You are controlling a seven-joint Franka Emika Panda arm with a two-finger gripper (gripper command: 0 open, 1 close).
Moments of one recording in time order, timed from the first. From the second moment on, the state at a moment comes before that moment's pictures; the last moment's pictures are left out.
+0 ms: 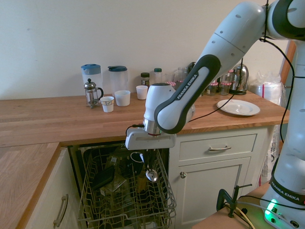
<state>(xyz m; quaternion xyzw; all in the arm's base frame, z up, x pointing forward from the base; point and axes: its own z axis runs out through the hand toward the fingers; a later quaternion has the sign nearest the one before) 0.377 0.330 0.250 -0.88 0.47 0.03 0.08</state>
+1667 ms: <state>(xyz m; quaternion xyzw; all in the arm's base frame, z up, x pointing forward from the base) 0.361 0.364 0.122 -0.83 0.55 0.01 0.04</state>
